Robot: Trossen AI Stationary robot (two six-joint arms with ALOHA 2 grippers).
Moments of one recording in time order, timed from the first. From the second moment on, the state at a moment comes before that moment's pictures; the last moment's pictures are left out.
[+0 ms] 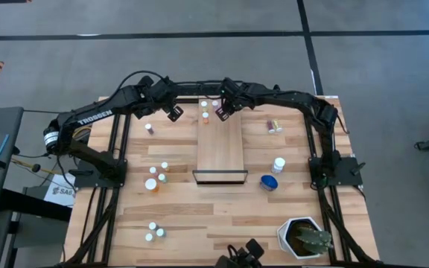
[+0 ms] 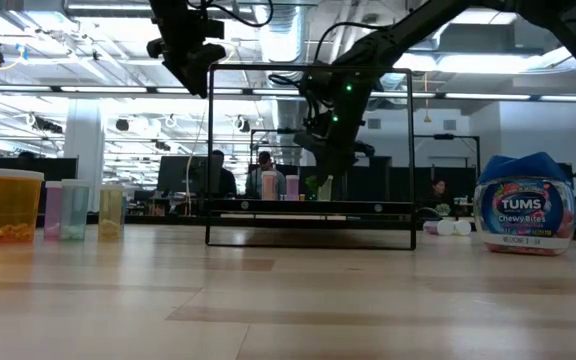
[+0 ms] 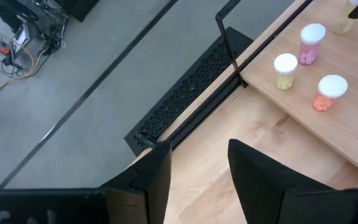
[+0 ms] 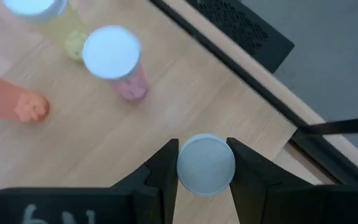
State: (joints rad) left arm 0.45 1.39 1.39 -0.97 -0.58 -0.13; right arm -0.53 2.02 1.61 -0.62 0.21 0.26
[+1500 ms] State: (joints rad) left arm 0.45 1.39 1.39 -0.98 -0.59 -0.14; right arm -0.52 1.82 1.54 -1.03 0.26 0.24
